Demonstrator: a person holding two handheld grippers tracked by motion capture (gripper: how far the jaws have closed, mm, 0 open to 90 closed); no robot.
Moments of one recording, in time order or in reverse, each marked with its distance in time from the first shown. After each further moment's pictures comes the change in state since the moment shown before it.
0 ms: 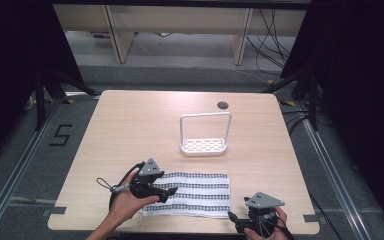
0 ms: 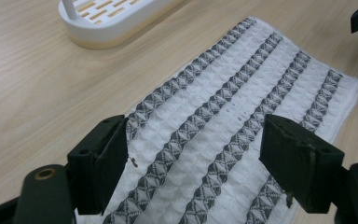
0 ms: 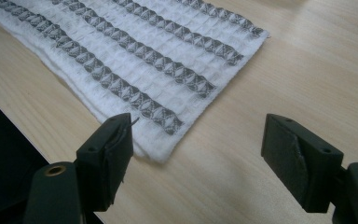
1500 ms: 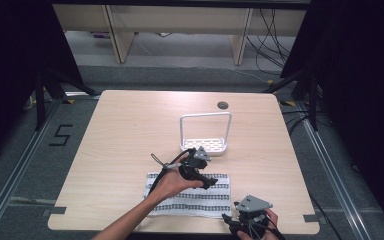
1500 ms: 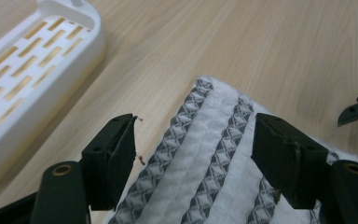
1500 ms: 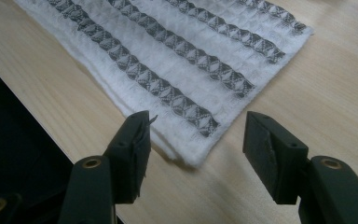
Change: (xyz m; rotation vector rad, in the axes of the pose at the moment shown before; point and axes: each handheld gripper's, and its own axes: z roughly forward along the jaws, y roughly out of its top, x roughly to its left) left arm -0.033 0.083 0.105 0.121 -0.163 0.145; right arm 0.016 0.001 0.012 0.035 0.010 -0.084
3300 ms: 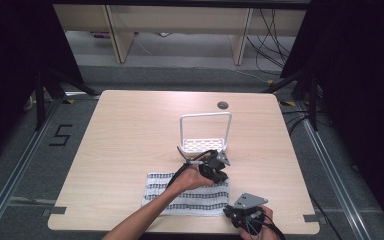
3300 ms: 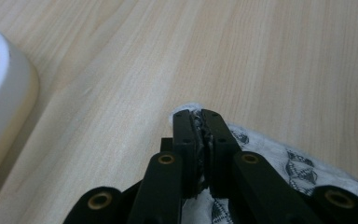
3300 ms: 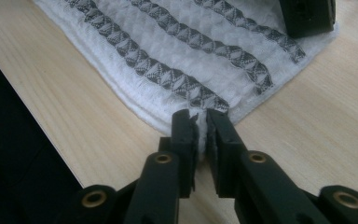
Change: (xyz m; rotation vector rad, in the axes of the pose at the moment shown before) left arm -0.004 0.021 0.051 0.099 -0.061 0.146; right arm -0.005 0.003 0.011 0.033 0.053 -0.037
